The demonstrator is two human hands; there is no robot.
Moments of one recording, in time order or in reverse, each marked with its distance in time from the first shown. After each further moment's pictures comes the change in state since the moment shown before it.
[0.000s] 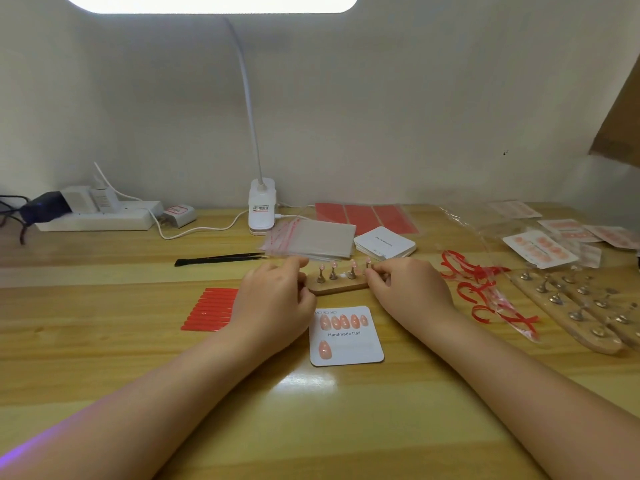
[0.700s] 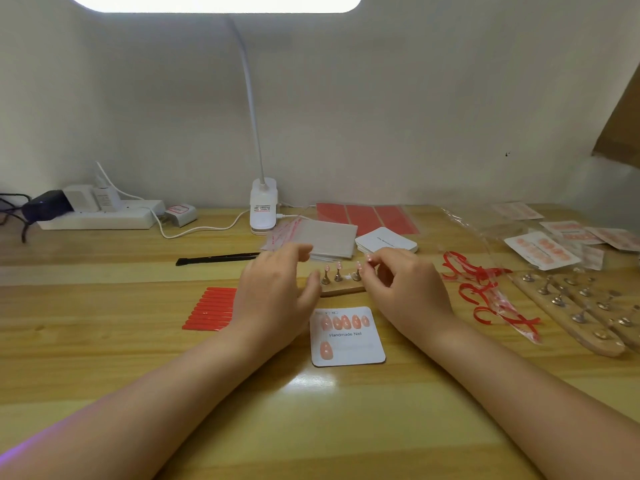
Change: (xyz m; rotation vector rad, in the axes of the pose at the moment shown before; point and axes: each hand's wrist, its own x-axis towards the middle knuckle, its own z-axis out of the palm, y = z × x) left_hand -0.003 0.006 -0.006 -0.139 0.212 0.097; right_hand -0.011 -0.009 -0.002 0.221 0.275 -0.267
